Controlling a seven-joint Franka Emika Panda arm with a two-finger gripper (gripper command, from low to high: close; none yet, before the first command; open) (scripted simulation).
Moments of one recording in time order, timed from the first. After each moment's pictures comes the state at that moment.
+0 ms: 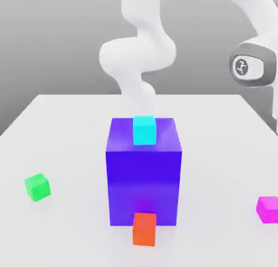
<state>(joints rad) 0.55 0.17 0.15 -2.44 -0.02 2.68 0.05</state>
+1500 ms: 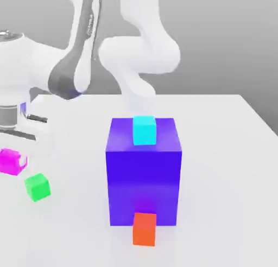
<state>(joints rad) -0.24 -0.09 -0.59 -2.70 -0.23 2.67 0.53</state>
